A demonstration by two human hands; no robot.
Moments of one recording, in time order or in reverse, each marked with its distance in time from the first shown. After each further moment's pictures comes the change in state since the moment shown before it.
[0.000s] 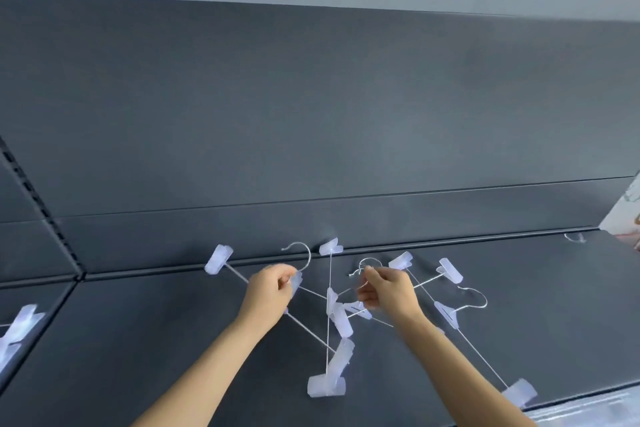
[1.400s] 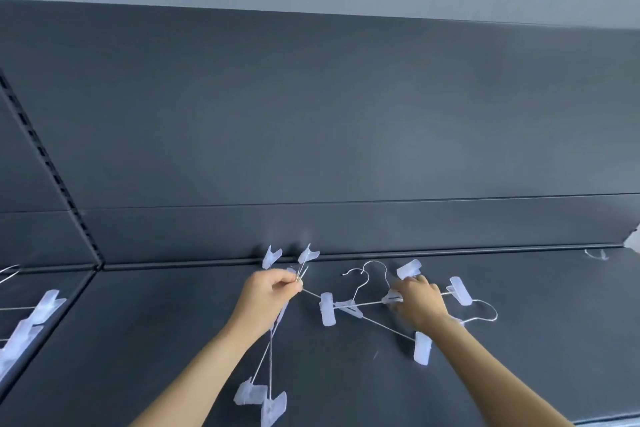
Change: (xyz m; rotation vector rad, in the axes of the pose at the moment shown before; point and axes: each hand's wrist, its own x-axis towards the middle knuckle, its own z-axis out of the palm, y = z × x) left_hand -0.025 0.016 -0.023 -0.304 -0.017 -0.061; right_hand 0.046 0.031 -0.042 -1.293 -0.088 -0.225
